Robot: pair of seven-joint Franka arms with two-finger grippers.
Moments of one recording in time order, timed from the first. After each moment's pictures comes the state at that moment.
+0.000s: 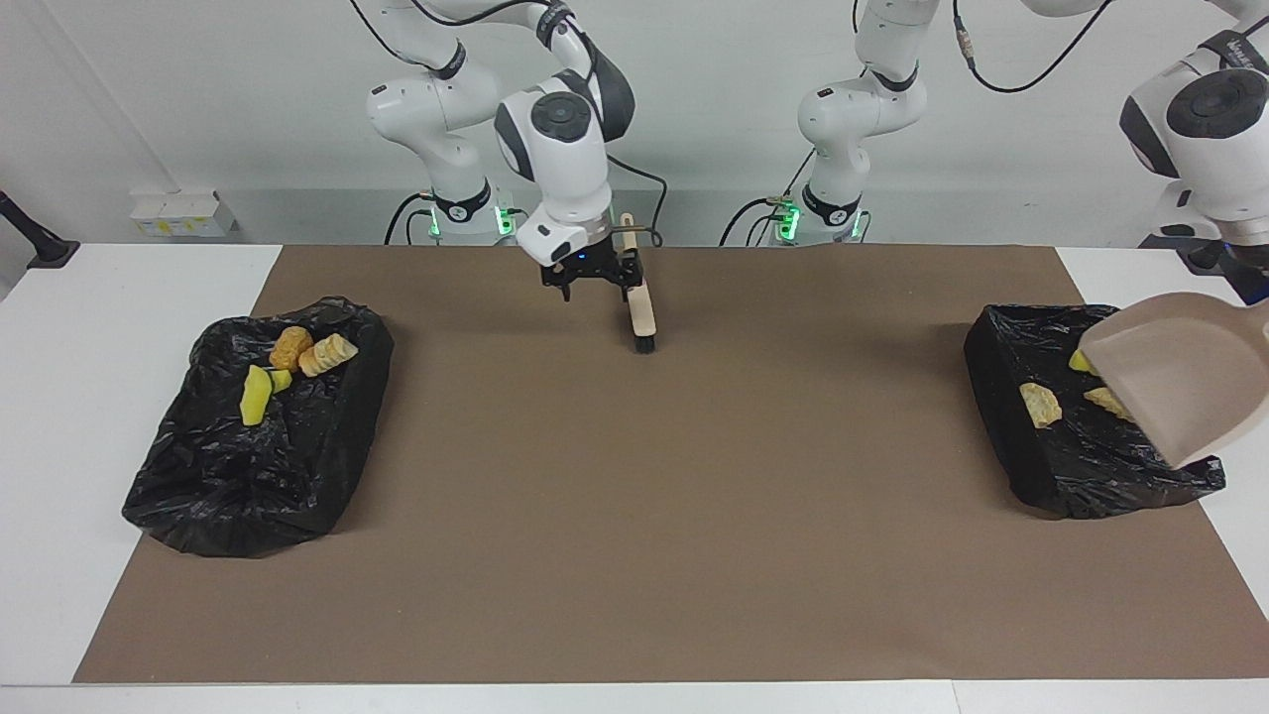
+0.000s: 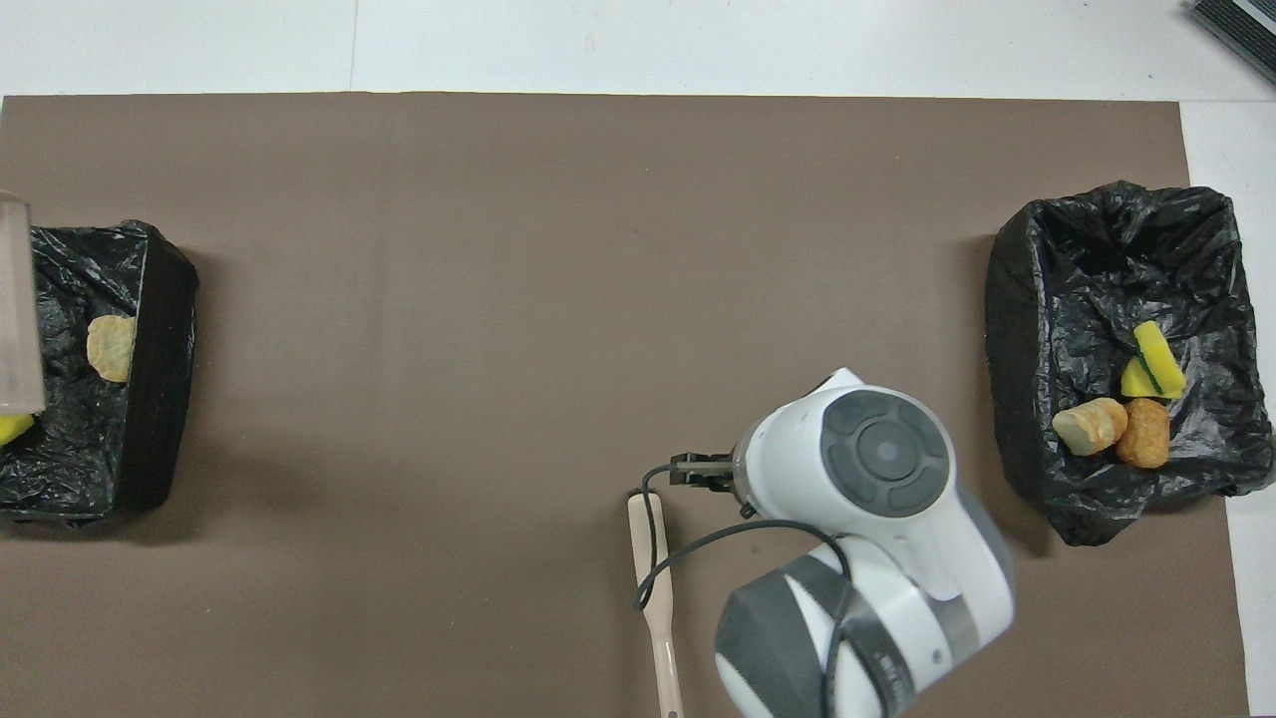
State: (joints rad) left arm 0.21 0.04 -0.01 -1.74 0.76 1.99 1.46; right arm 0.36 -0.05 0.15 -2.08 0.10 2.03 0.57
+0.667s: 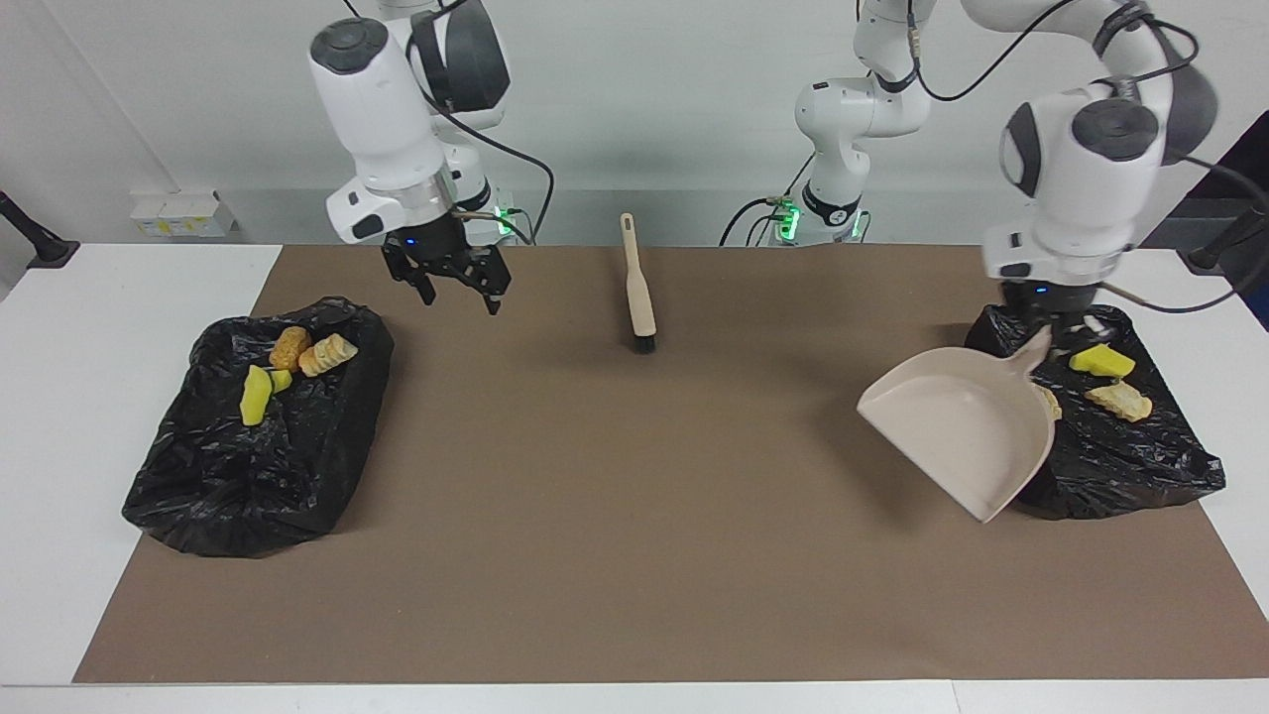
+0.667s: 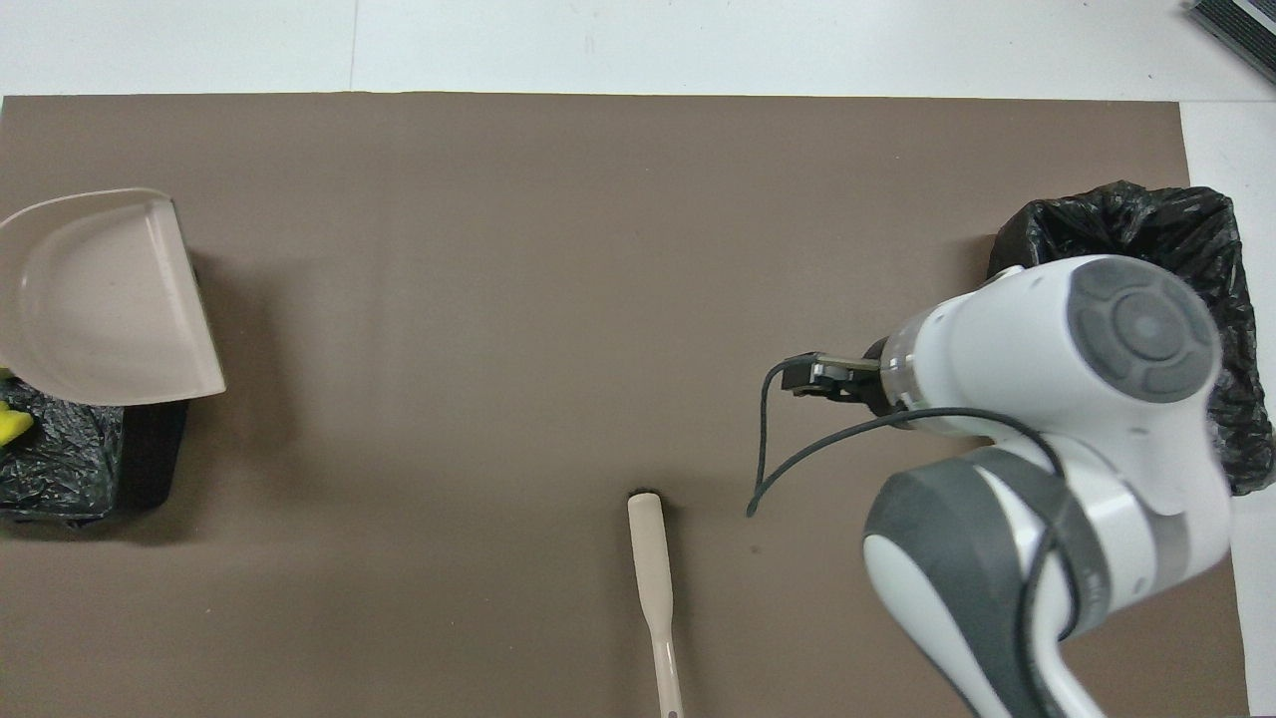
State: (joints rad) left arm -0.08 0.02 -0.01 -1.86 0.29 1.90 0.80; right arm 0.03 -0.06 0.14 -1.81 0.08 1.82 0.46
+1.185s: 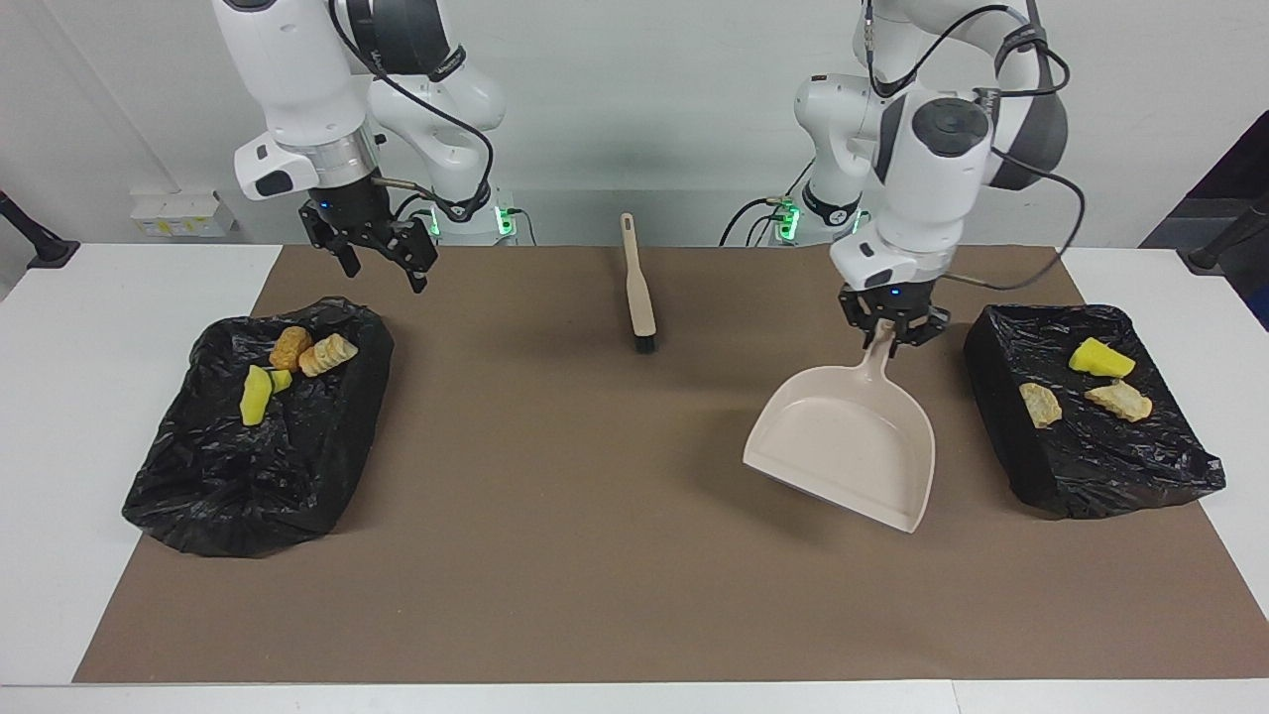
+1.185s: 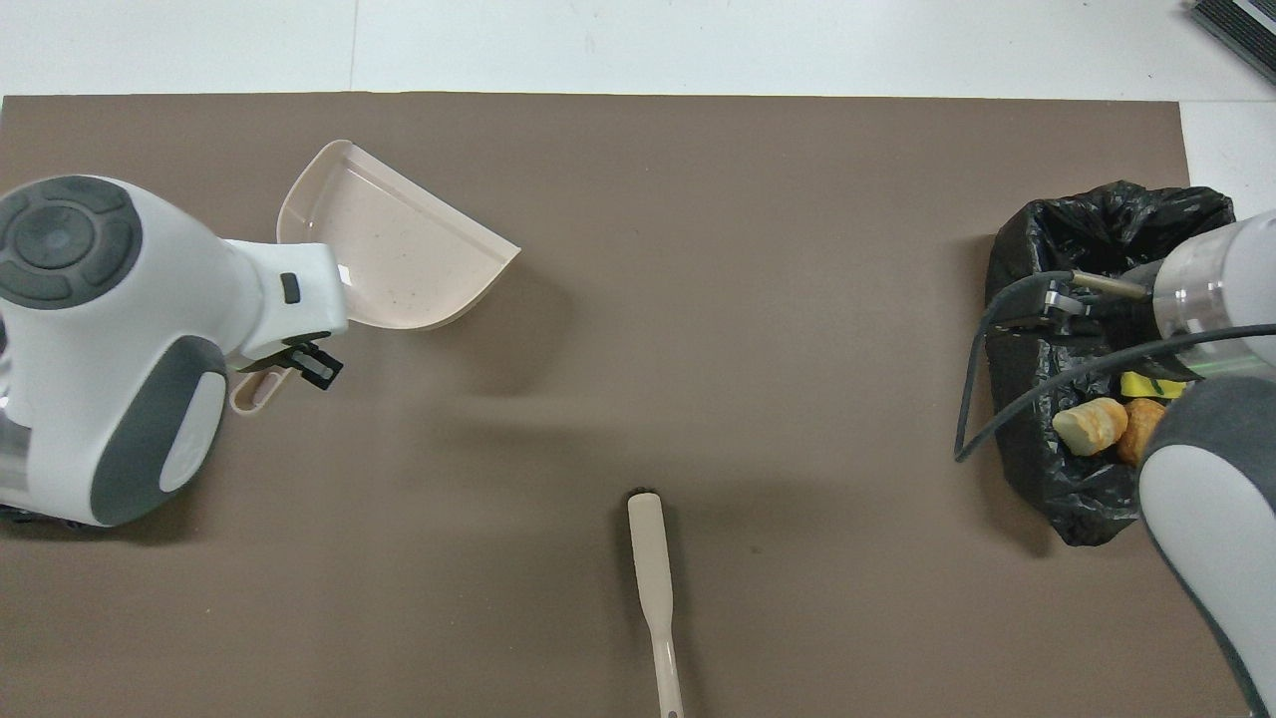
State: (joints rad) left arm -0.35 0.03 -0.02 -1.87 0.11 1.89 0.11; right arm -0.02 -0.07 0.09 -1.70 0.00 1.66 0.41
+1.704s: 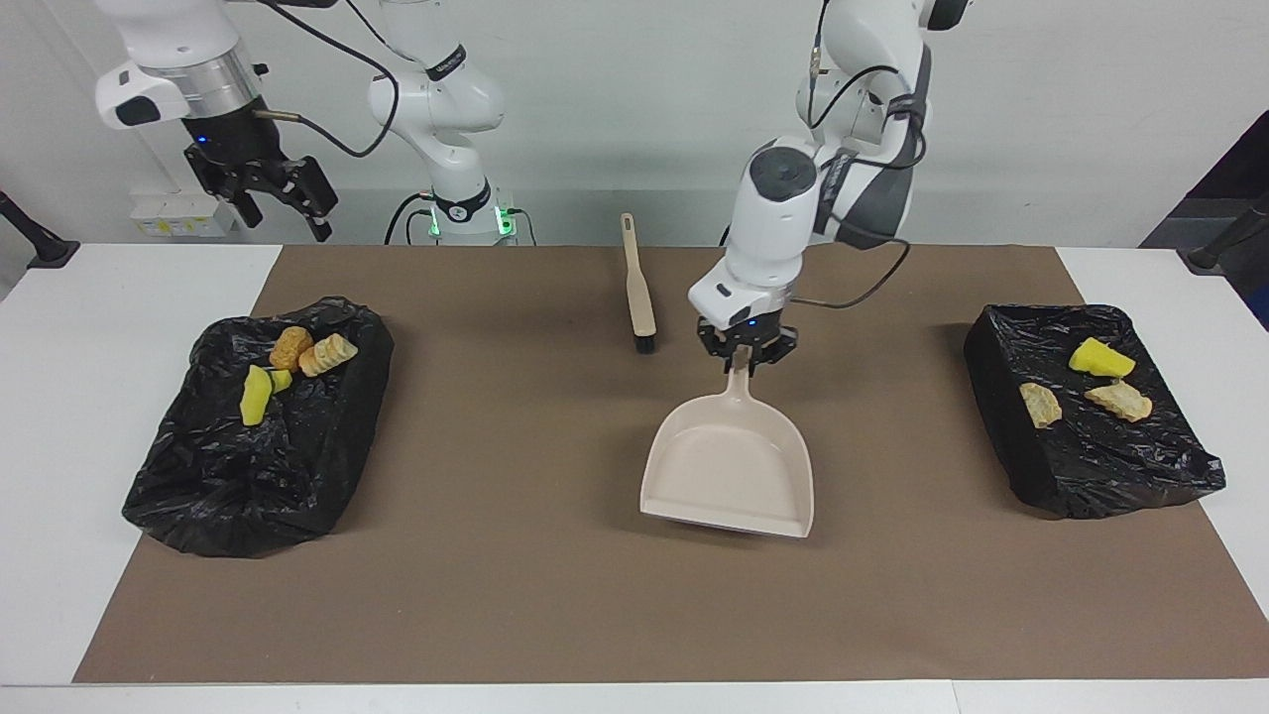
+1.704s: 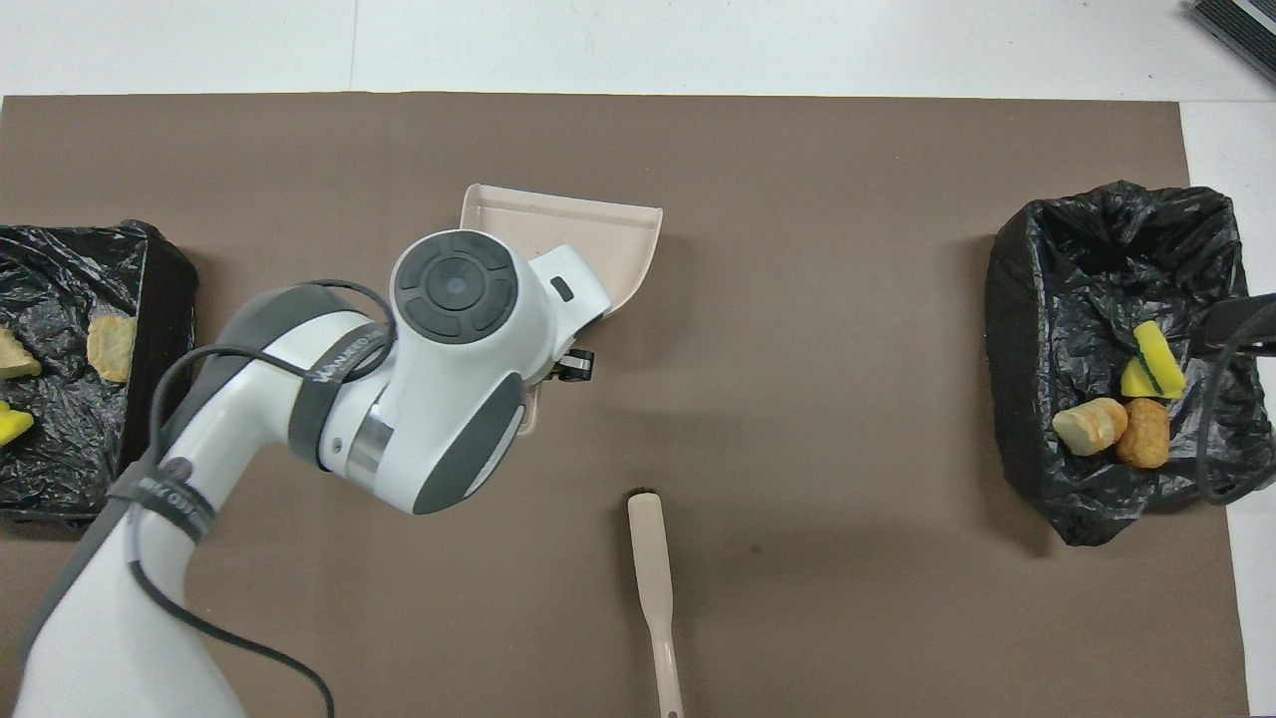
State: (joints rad) left arm -0.58 0.28 -0.02 -1.73 0.01 2.02 -0.39; right arm -0.02 -0.10 -0.08 -1.60 0.00 1.53 0.18
